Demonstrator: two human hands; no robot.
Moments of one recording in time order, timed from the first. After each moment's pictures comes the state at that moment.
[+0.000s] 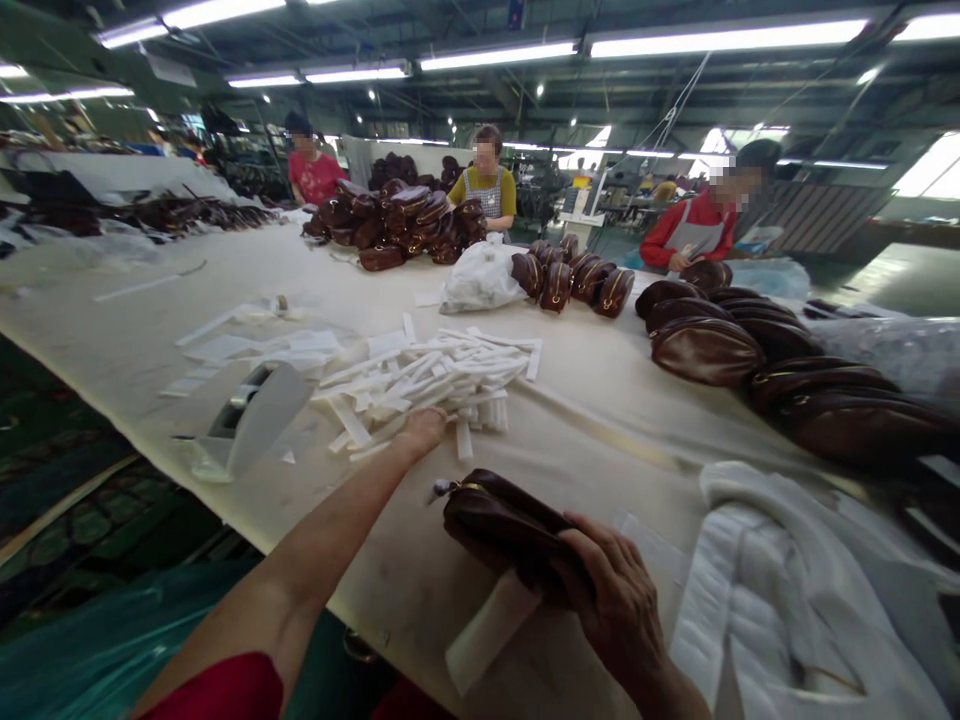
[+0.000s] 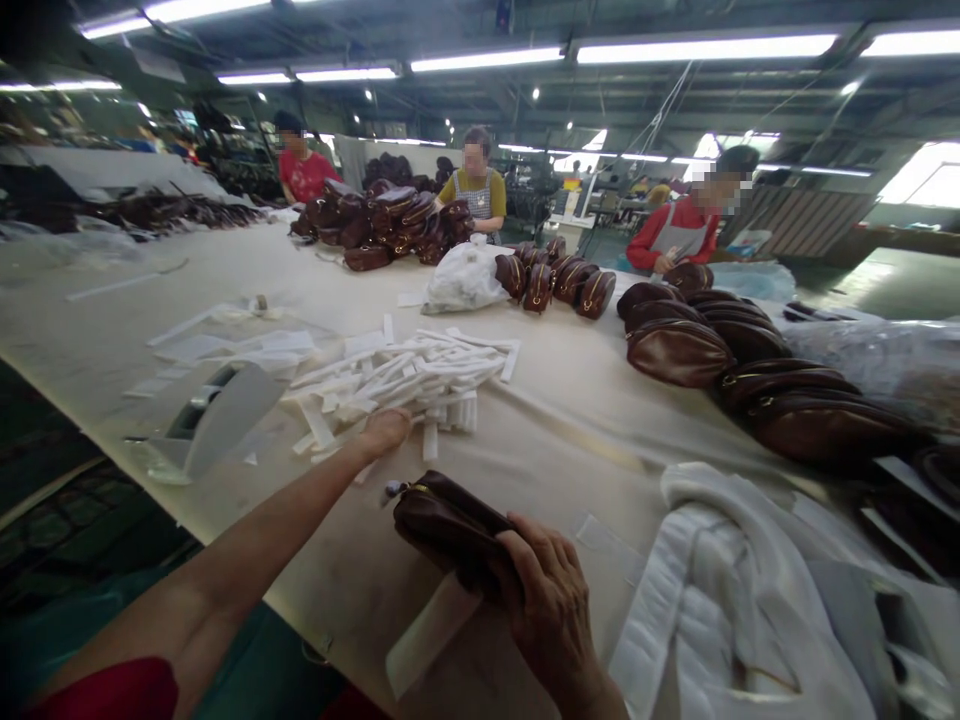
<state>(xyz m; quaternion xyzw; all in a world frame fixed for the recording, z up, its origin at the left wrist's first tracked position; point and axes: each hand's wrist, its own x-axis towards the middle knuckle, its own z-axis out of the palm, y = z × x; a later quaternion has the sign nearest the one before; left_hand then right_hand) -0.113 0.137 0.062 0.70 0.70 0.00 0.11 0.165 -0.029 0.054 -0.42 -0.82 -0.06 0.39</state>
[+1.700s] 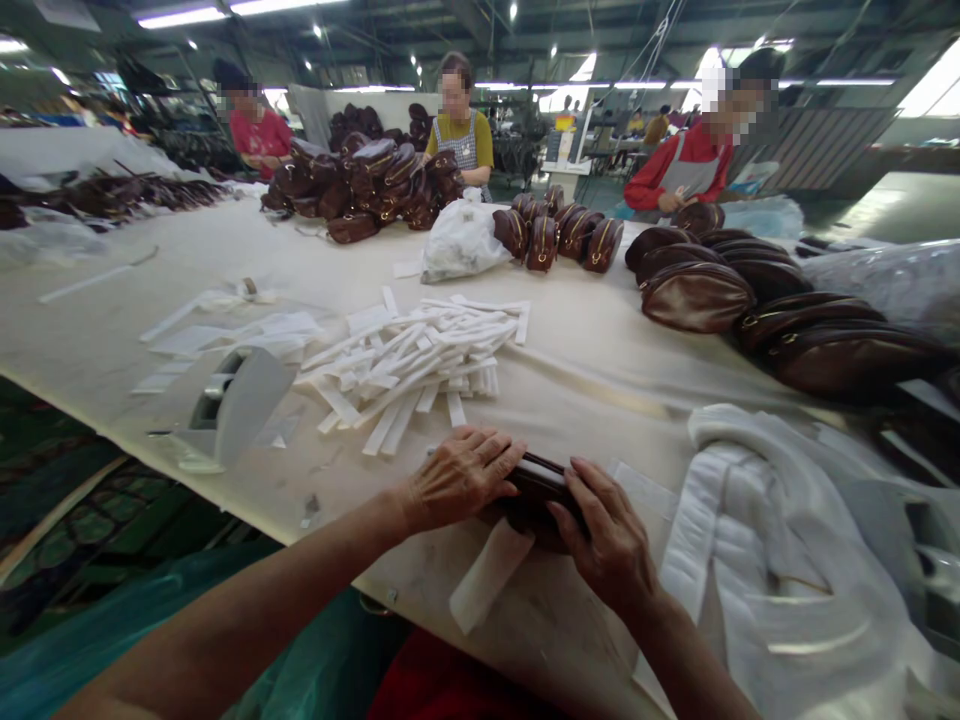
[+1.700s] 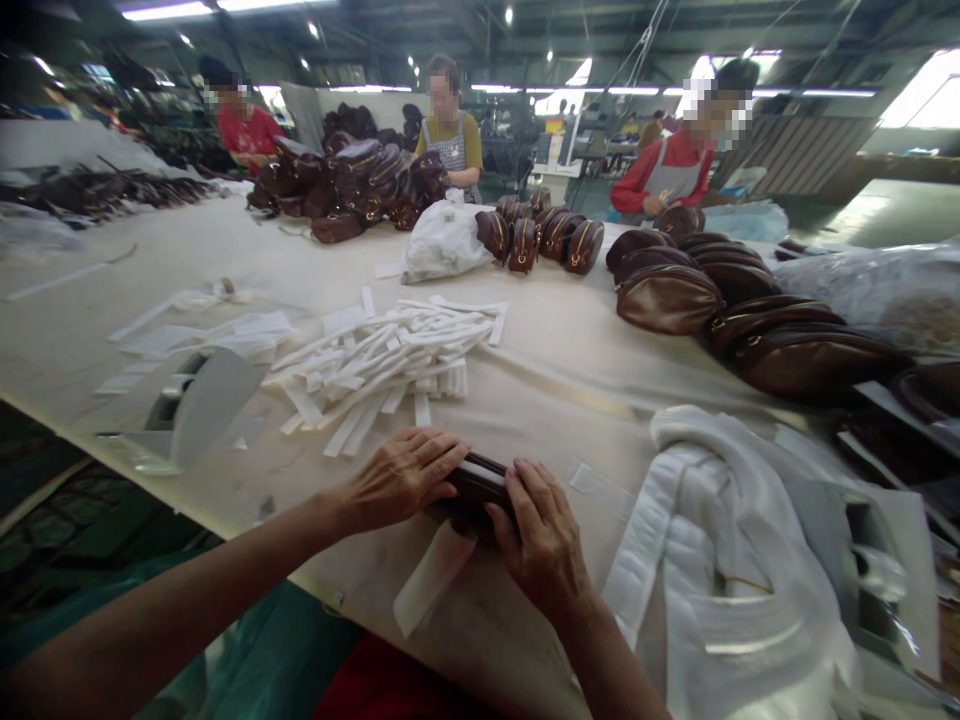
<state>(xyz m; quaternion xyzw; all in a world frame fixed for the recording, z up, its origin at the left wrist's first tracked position) -0.057 0.026 0.086 0.94 0.27 0.18 -0.12 0.165 -0.030 0.045 -0.43 -0.79 -0.08 0.42</state>
